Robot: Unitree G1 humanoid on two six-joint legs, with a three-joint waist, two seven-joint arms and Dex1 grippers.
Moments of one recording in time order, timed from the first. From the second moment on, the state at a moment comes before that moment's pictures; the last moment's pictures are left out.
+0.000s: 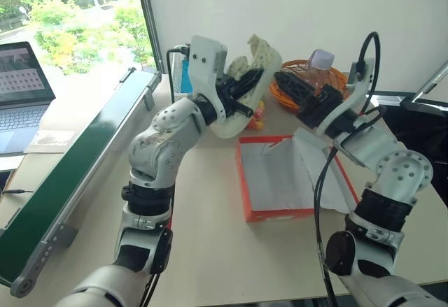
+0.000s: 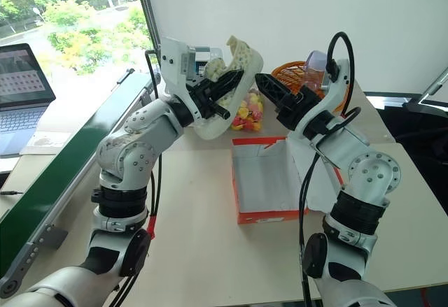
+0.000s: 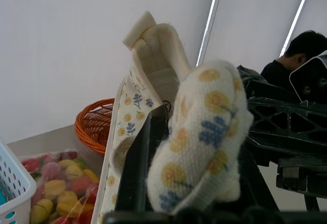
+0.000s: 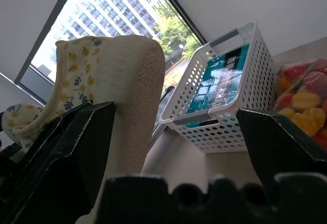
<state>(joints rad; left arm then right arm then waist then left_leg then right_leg) -0.83 0.09 0.00 -0.19 -0.47 0.74 -0.33 -0.73 -0.25 -0.49 -0.19 1.12 1.10 0.02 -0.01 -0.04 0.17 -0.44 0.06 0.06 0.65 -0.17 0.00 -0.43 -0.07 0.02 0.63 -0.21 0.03</state>
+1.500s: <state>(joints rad) -0.75 0.06 0.00 -0.21 -0.53 0.82 -0.29 -0.72 -0.29 -0.38 -0.13 1.13 0.98 0.03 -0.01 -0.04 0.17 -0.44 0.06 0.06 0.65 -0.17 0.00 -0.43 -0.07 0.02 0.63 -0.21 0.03</state>
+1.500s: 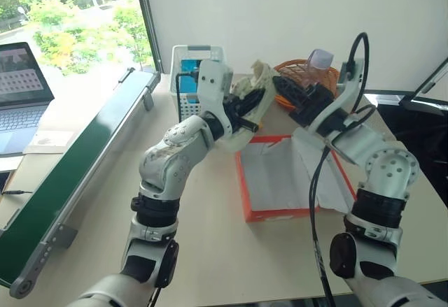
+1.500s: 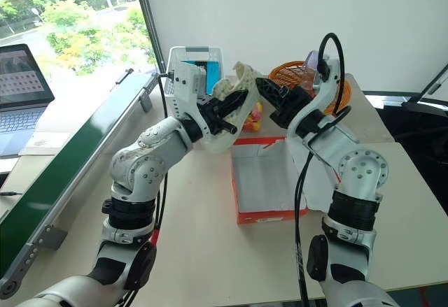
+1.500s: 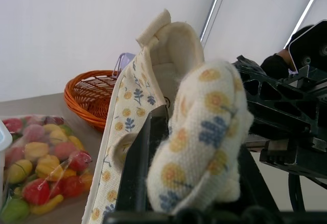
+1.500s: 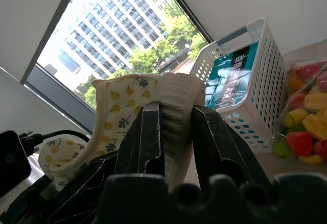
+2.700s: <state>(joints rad) -0.54 0.45 0.08 -0.39 -0.67 0.90 -0.49 -0.95 -0.78 0.14 0.08 0.78 1.38 0.49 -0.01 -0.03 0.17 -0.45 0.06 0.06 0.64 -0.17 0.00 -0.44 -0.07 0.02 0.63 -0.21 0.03</state>
